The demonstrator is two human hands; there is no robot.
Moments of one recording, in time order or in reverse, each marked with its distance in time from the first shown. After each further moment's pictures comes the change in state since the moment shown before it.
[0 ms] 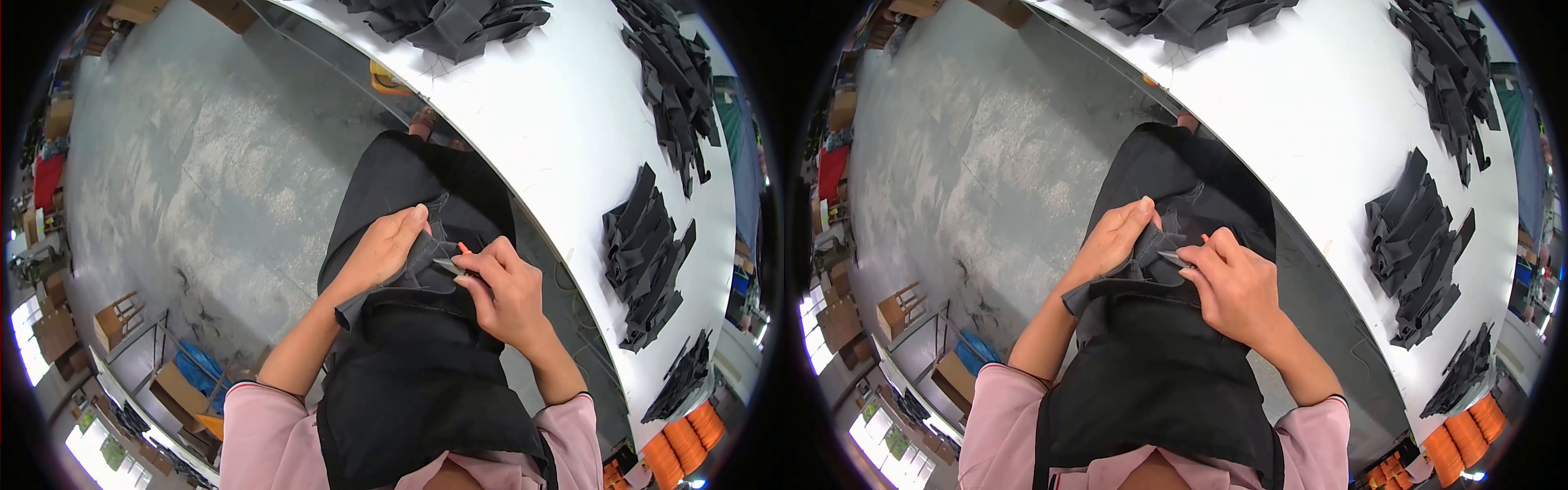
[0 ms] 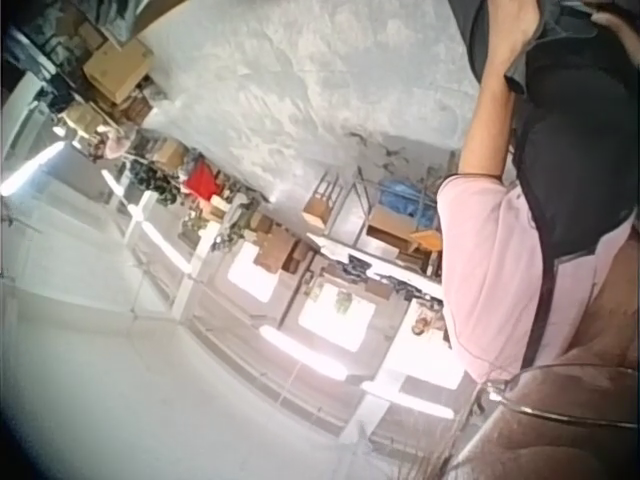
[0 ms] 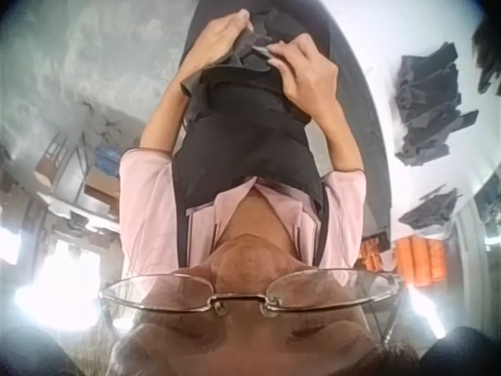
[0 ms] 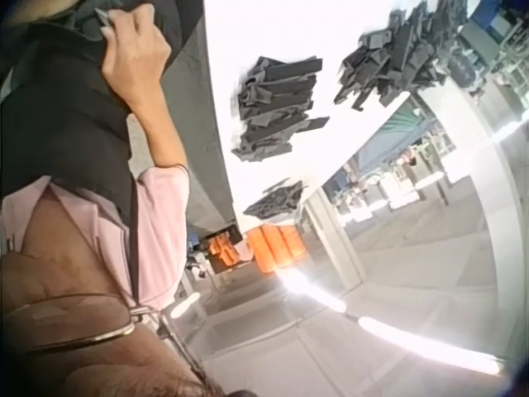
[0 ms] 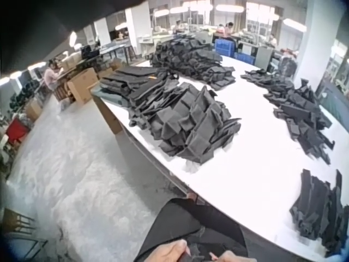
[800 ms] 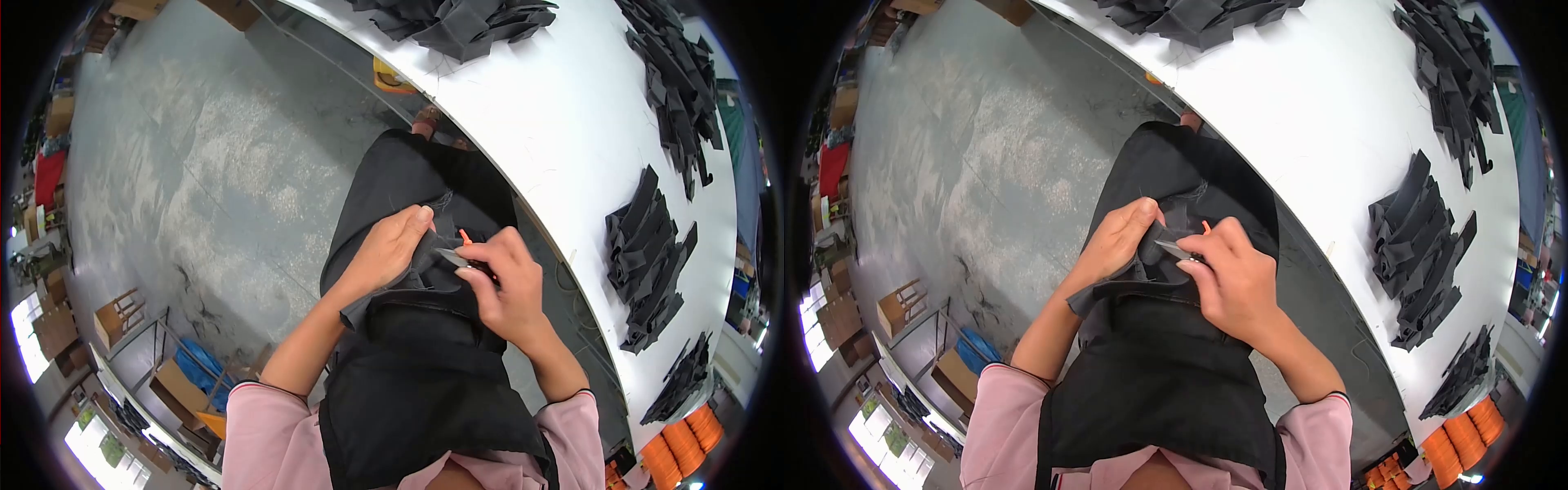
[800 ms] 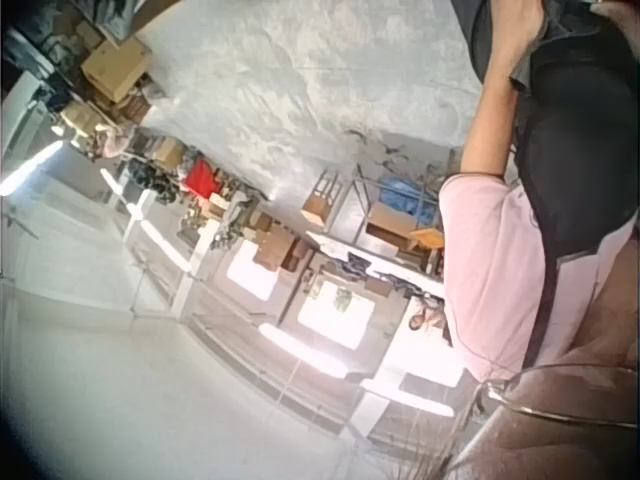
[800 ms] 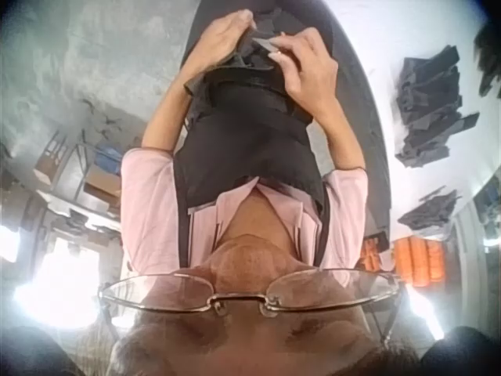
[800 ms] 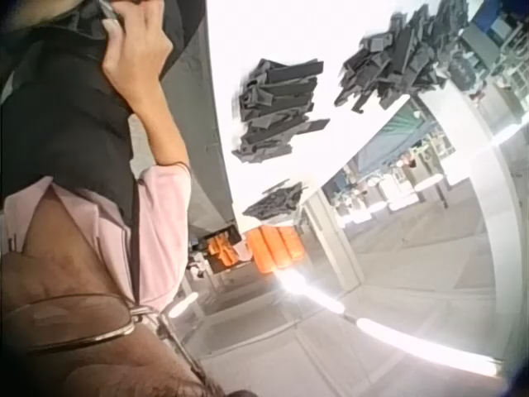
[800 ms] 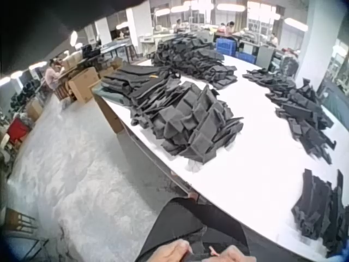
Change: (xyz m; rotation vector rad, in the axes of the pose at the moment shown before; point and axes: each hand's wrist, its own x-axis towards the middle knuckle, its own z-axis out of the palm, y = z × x) left_hand -0.001 0.002 -0.001 -0.010 -0.001 -0.020; right_hand 0.007 -0.004 0.003 0.127 0.000 0.062
